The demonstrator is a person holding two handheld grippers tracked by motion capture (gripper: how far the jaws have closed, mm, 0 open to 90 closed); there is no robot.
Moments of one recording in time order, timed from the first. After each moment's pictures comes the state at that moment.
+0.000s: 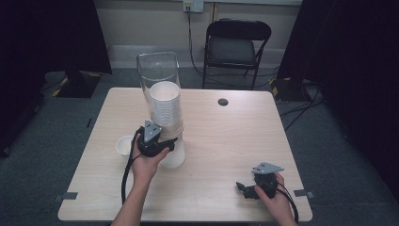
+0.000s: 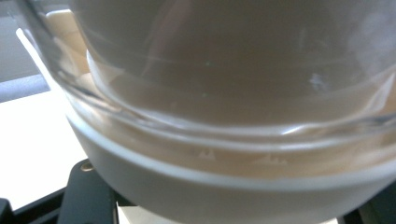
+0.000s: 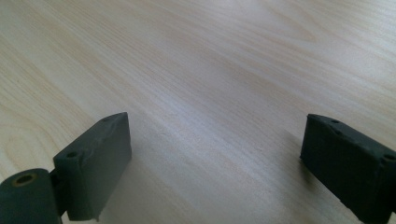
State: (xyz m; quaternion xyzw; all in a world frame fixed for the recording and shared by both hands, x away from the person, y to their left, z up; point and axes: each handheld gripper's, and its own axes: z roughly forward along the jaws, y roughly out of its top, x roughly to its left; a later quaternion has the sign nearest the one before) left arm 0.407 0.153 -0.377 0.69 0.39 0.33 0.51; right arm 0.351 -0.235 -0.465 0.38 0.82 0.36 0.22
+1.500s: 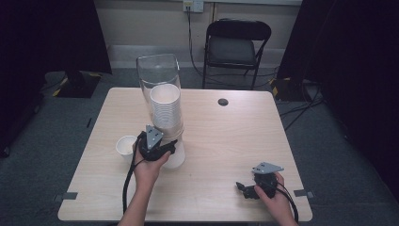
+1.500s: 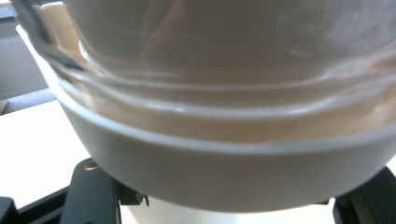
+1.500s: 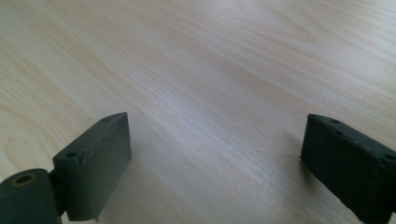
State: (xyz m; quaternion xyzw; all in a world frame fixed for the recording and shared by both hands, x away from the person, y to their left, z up) left arm 0.398 0.150 -0.385 0.70 0.38 0.36 0.49; right arm 0.351 -0.235 -0.465 0.38 0.82 0.36 0.22
